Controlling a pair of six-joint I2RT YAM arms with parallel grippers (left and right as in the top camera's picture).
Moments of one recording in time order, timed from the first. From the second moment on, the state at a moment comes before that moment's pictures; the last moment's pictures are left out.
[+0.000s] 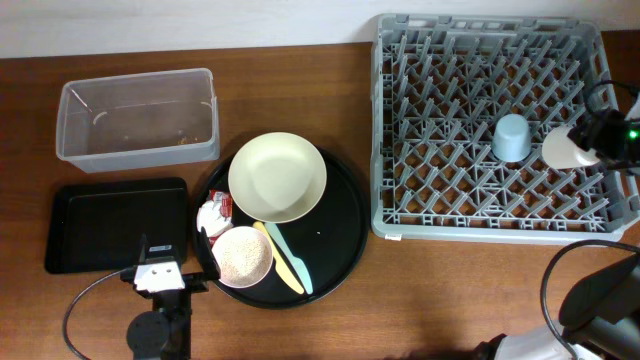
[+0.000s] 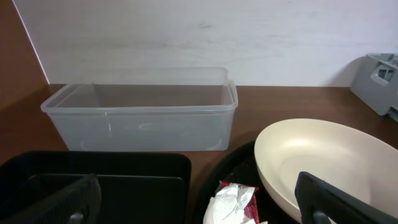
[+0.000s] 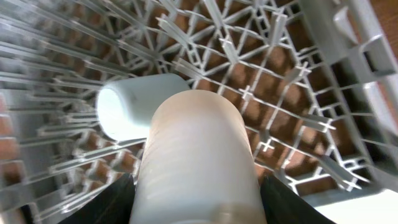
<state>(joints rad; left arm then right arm) 0.06 0.02 0.01 -0.08 -0.03 0.01 -0.62 1.75 1.68 -1.09 -0.30 -0.02</state>
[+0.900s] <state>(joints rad) 0.06 0.02 0.01 -0.08 -0.03 0.01 -0.59 1.87 1.68 -1.01 -0.08 0.08</state>
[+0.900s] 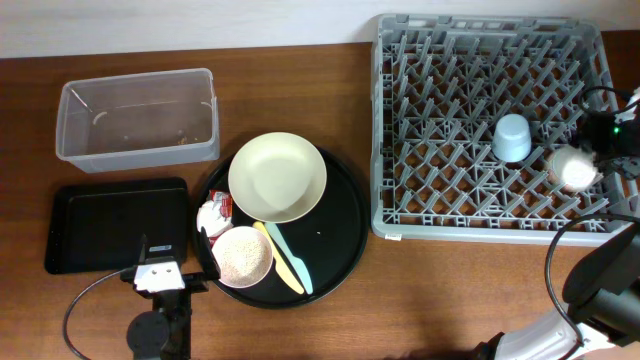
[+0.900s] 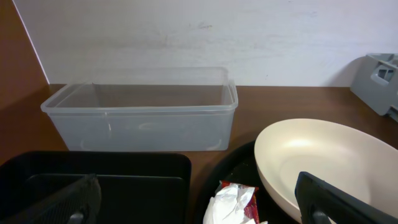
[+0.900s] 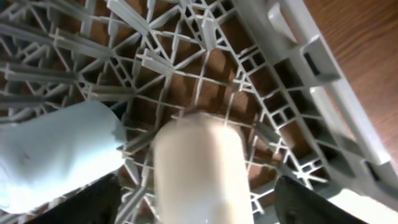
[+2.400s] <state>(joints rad) 0.06 0.02 0.01 -0.08 -0.03 0.01 -0.25 1.89 1.67 -0.99 -0.17 0.16</state>
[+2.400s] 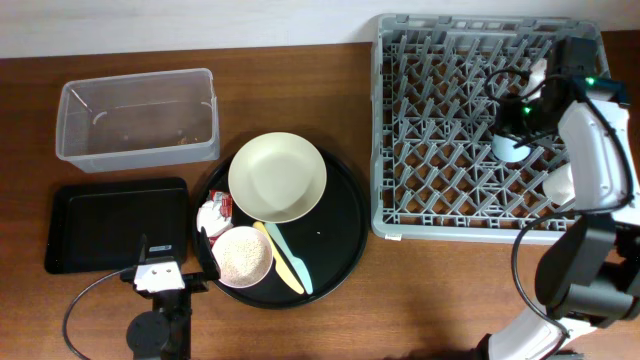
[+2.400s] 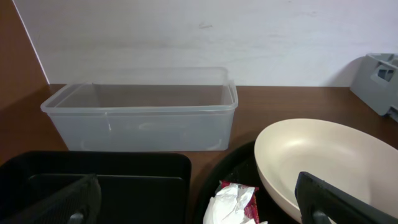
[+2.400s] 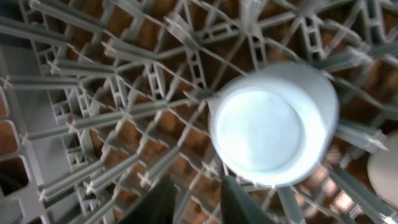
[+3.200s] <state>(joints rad) 0.06 0.02 0.01 -0.08 -0.03 0.01 -0.25 1.78 1.66 -0.99 -0.12 0.25</state>
